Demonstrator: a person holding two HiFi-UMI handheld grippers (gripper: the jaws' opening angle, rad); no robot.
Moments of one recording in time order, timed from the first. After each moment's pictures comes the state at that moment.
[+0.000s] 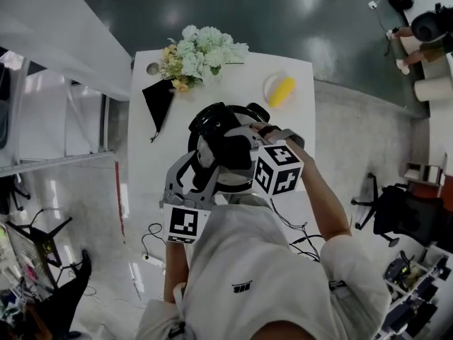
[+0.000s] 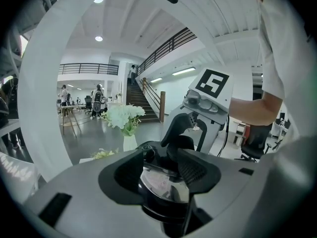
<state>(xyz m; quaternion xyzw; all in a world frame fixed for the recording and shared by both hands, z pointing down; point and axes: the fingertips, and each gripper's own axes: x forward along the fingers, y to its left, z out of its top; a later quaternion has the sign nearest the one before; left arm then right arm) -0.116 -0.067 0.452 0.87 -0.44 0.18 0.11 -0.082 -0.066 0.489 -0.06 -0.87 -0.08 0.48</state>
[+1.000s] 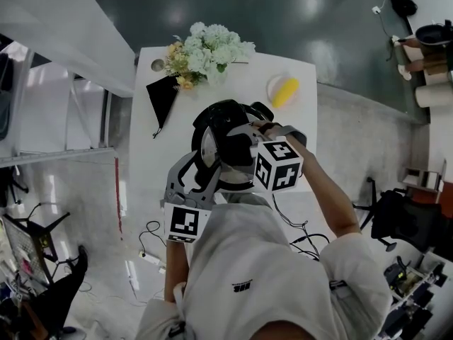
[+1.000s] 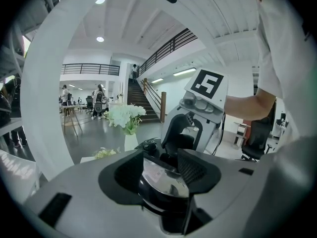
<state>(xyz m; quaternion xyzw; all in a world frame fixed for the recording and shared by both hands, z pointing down) -0.121 -0.057 0.454 0.87 -0.45 0.17 0.11 -0.082 -0.063 0.496 -0.09 -0.86 -0.08 0.50</state>
